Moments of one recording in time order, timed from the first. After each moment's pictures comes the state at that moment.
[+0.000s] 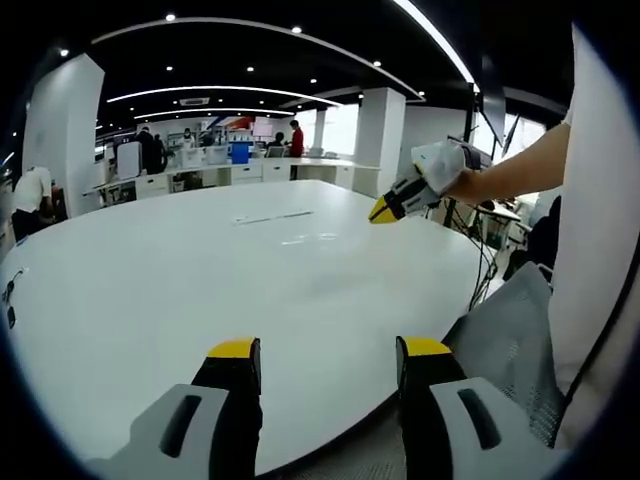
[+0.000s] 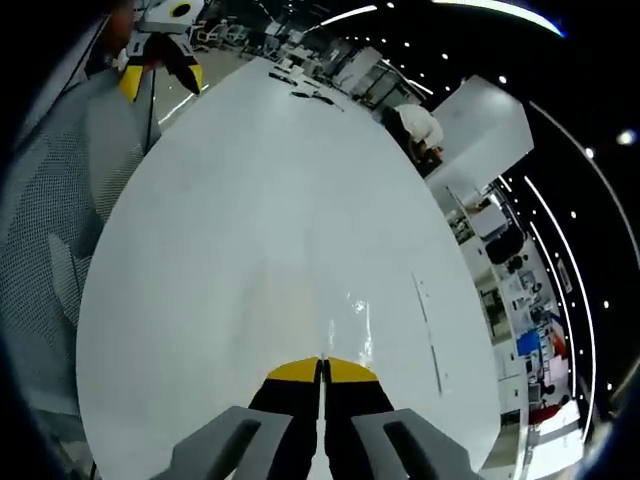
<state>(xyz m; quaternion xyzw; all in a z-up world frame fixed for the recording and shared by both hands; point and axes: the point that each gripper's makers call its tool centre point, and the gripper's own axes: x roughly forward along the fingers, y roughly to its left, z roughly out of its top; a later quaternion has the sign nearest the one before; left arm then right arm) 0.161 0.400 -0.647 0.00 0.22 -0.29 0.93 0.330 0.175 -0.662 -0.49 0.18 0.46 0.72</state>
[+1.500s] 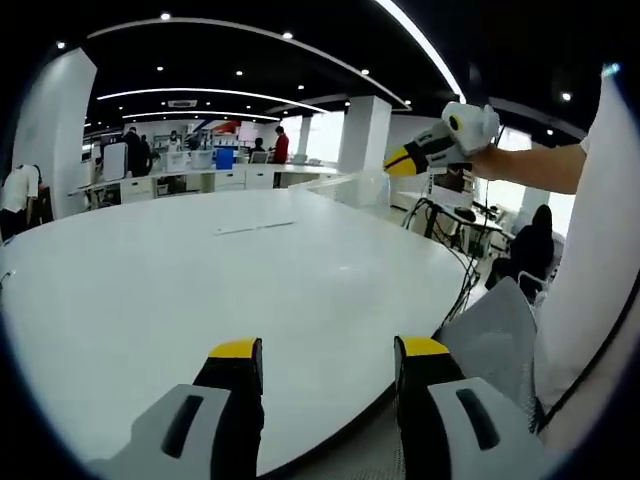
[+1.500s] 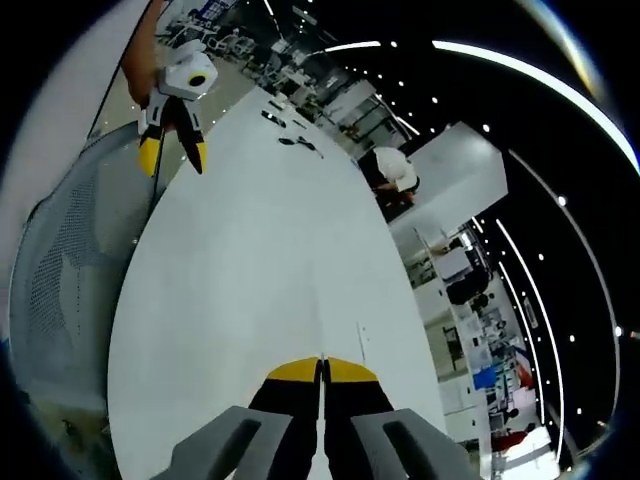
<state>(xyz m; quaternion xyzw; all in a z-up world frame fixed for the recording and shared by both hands) 0.155 0.383 -0.621 -0.02 0.20 -0.33 0.92 0.279 0.178 -0.528 -0.49 0.07 0.46 0.74</state>
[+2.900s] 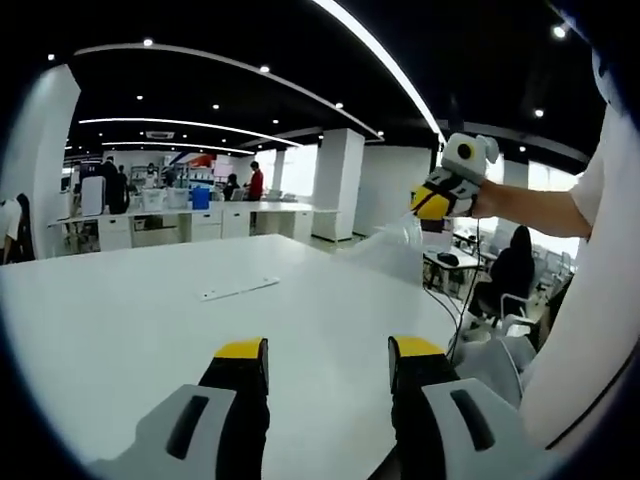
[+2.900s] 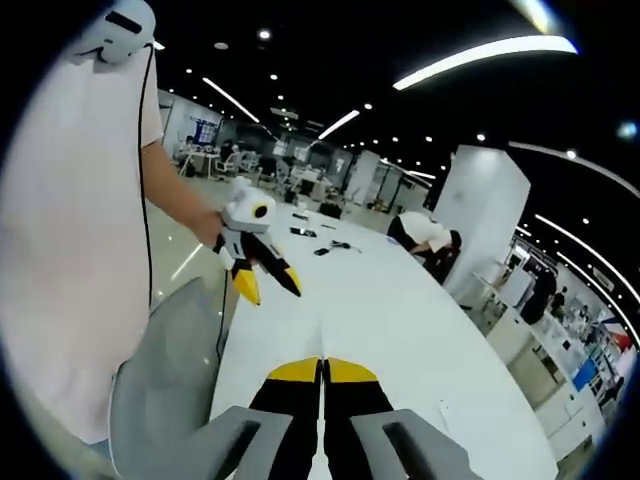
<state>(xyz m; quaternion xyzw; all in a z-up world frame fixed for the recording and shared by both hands) 0.215 0.379 -0.525 -0.03 0.13 -0.39 0.91 0.217 0.230 -0.454 -0.27 0.06 0.64 0.72</state>
